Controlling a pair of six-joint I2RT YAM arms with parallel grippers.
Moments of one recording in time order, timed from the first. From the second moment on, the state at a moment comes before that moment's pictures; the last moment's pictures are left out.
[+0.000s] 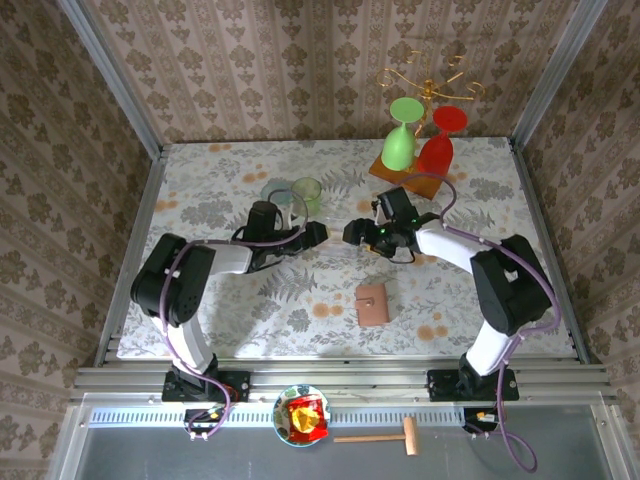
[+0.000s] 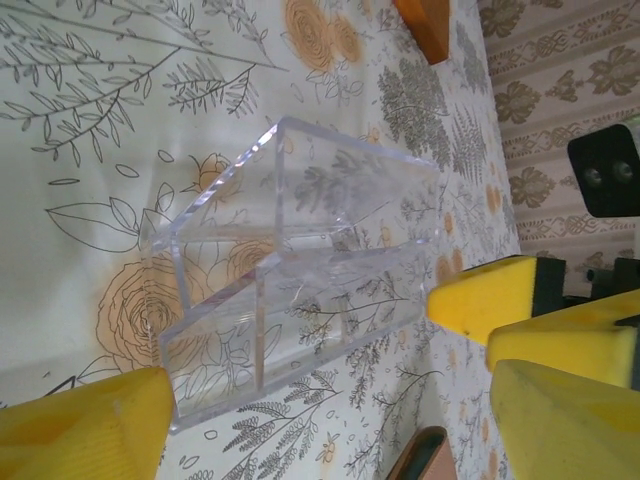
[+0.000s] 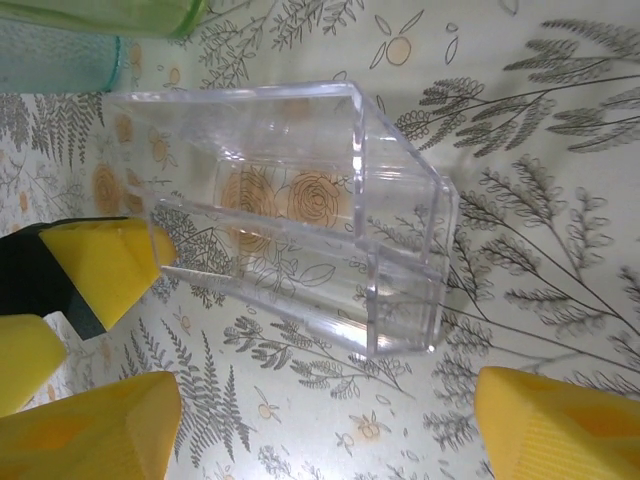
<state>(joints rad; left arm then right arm) -0.47 1.77 0.79 0.41 0.65 -0.75 0.42 1.70 1.03 -0.27 -0.34 0.70</state>
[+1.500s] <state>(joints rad) -0.36 1.48 0.63 0.24 0.61 -0.66 0.76 1.65 0.93 -0.43 -0.21 0.79</state>
